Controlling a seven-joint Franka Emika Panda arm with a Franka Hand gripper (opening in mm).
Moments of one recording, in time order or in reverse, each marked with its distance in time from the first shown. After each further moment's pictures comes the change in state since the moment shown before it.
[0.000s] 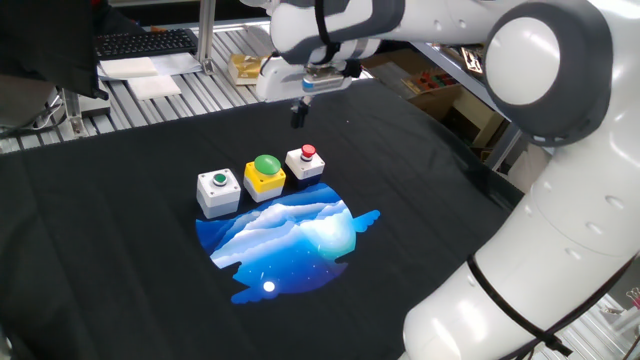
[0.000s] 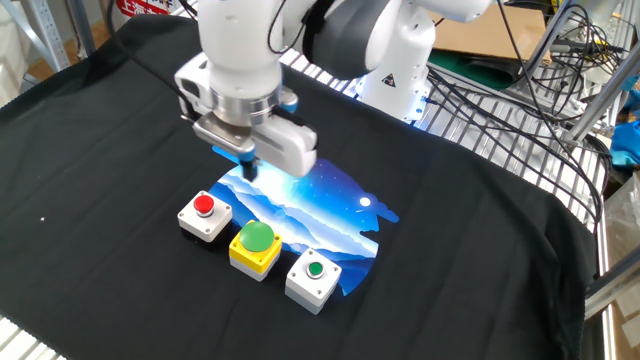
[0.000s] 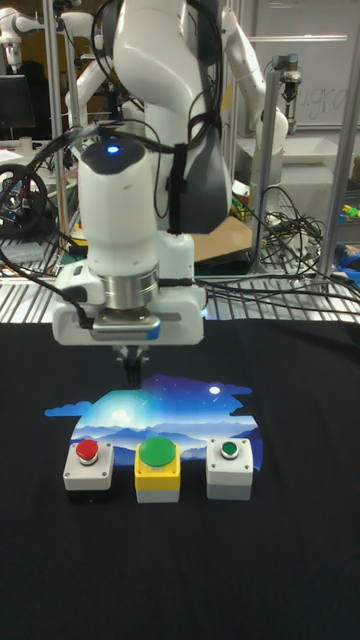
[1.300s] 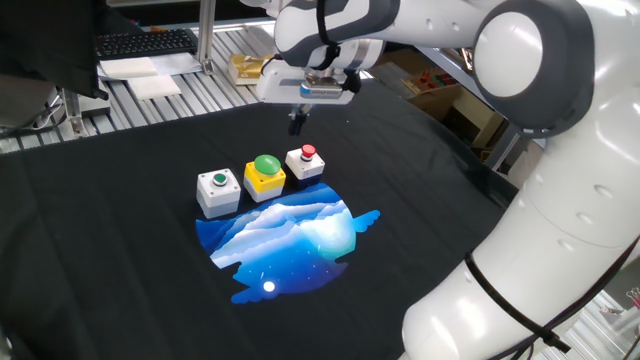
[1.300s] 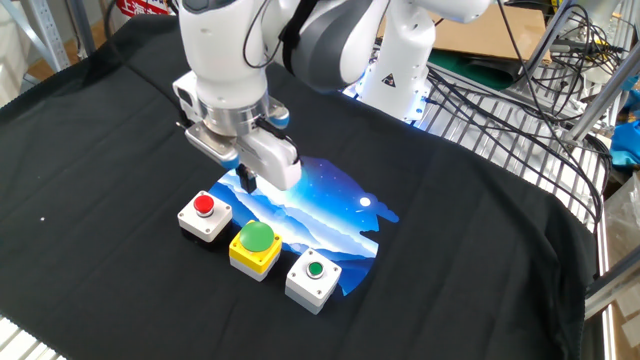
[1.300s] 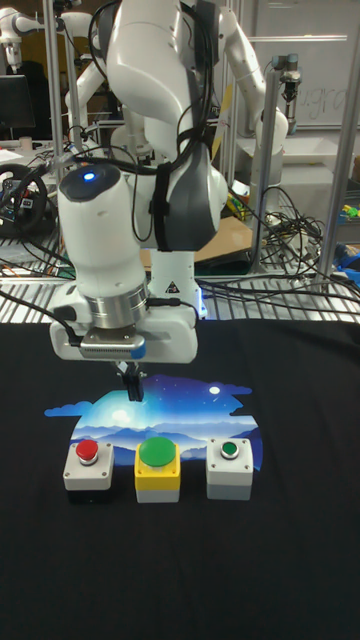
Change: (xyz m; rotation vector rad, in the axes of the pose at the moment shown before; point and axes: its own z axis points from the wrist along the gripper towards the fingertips) arm -0.003 -0.006 0.025 -0.084 0.003 0.164
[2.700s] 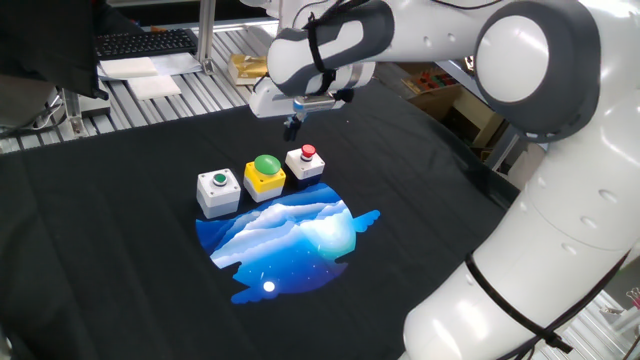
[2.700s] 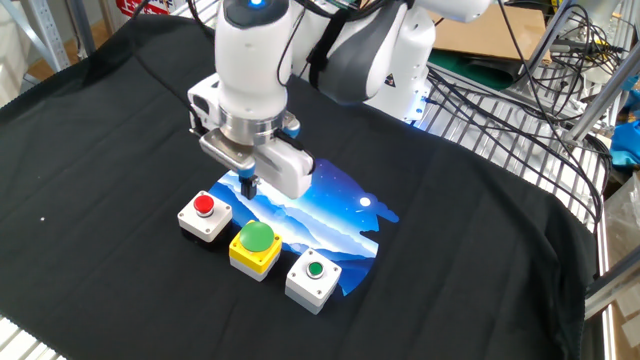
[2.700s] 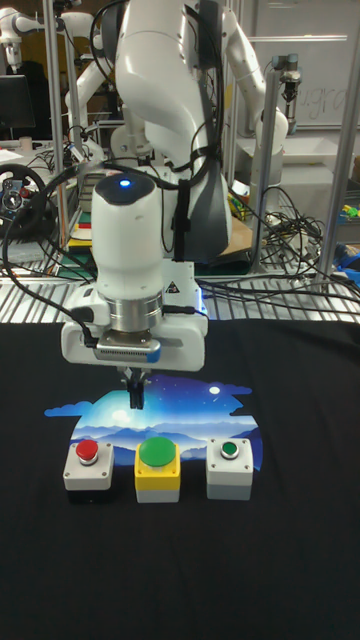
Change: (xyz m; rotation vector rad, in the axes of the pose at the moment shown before) arm 0.001 0.008 0.016 0.089 -0.084 -0.073
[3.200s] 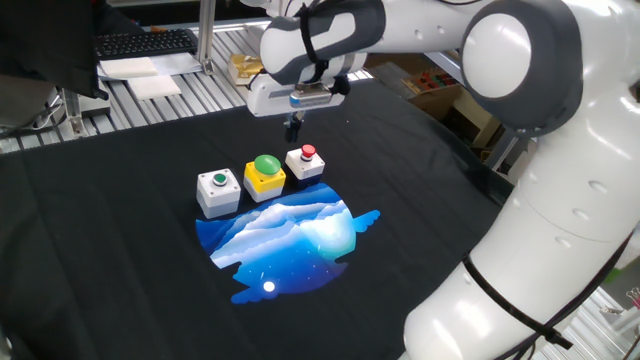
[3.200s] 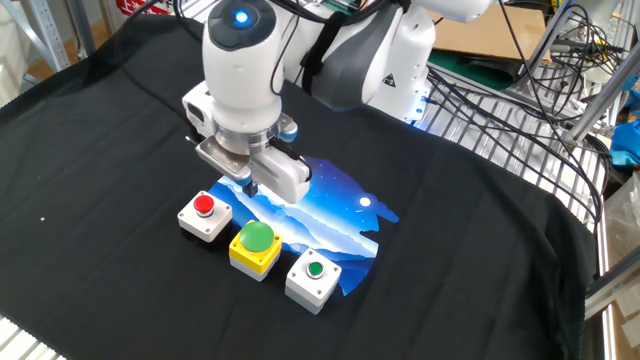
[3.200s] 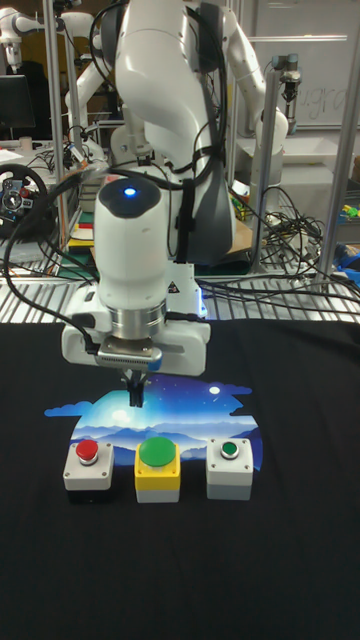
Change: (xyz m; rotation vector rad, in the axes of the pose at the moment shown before) arm 0.000 0.000 0.000 0.042 0.102 0.010
